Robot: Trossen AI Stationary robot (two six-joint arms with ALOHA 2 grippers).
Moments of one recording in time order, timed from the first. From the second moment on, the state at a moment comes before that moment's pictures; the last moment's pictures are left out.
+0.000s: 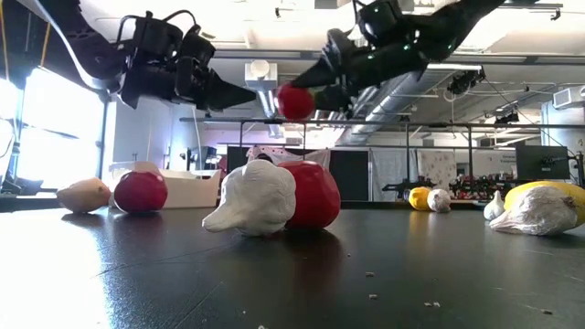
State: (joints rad) left arm 0.53 1.36 0.47 0.77 0.51 0.25; right arm -0.38 1.60 0.97 0.34 -0.30 0.26
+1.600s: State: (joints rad) left arm 0.26 1.22 0.48 0.99 -0.40 0.40; right arm -0.31 1.90 1.12 1.15 0.14 0.52
